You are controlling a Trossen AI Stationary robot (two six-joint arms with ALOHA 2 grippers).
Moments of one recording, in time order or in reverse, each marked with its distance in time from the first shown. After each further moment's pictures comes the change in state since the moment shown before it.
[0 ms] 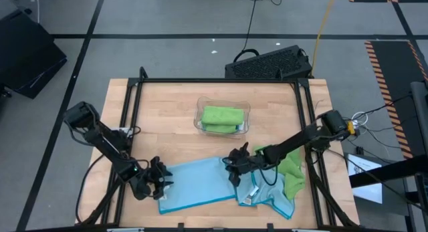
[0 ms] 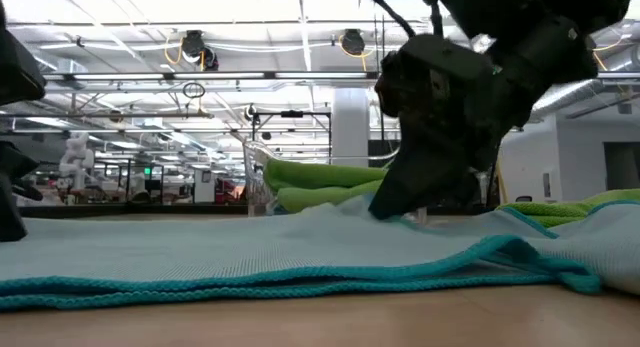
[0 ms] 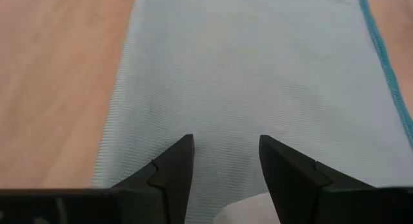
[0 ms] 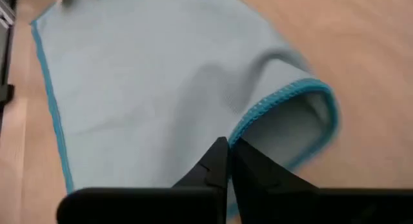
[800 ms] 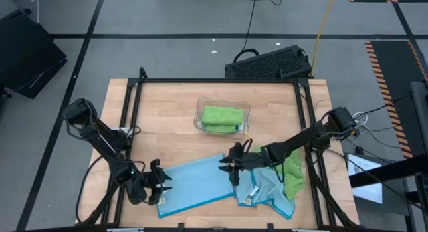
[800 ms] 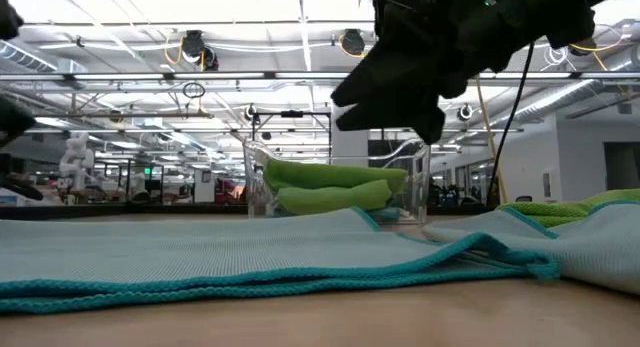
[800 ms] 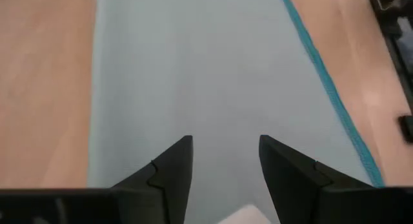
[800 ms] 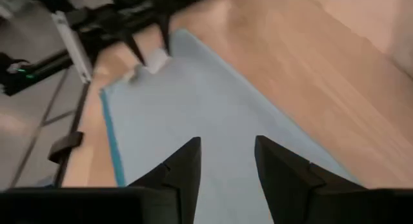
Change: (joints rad) left arm -0.040 -0.068 0.089 -0.064 -0.032 0.168; right arm 0.007 -0.109 0.000 0.153 0.081 -0.197
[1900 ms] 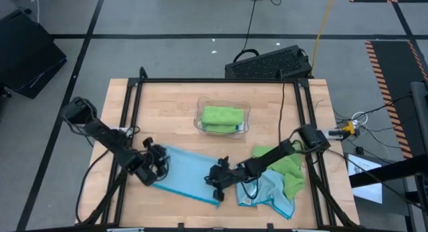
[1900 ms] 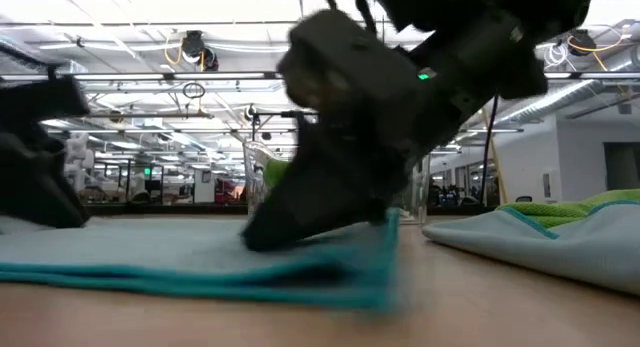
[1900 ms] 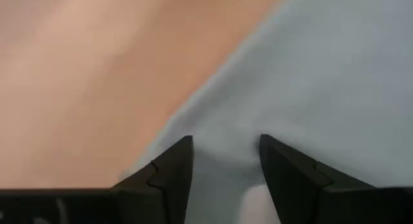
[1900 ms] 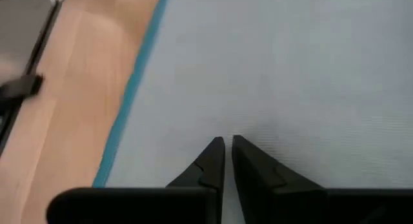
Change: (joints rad) left arm 0.205 -0.008 -0.118 -0.392 -0.108 -0.219; right arm 0.044 0.441 0.340 -0.127 -0.080 -0.038
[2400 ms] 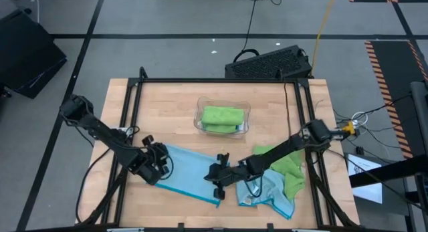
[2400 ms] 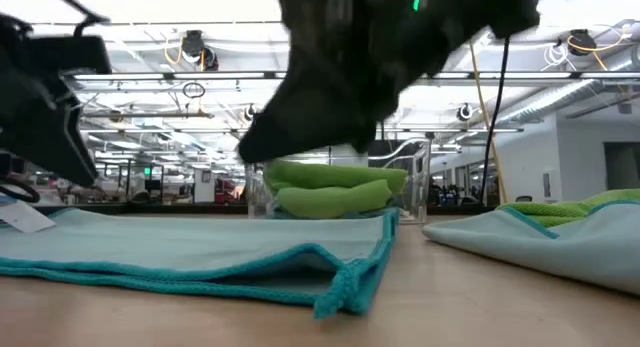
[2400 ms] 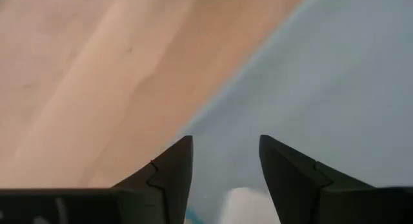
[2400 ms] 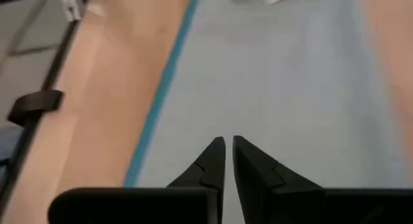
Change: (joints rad) left arm 0.072 -0.087 0.221 -0.285 0.055 0.066; right arm -0.004 -0.126 0.053 -0.102 0.046 -0.124
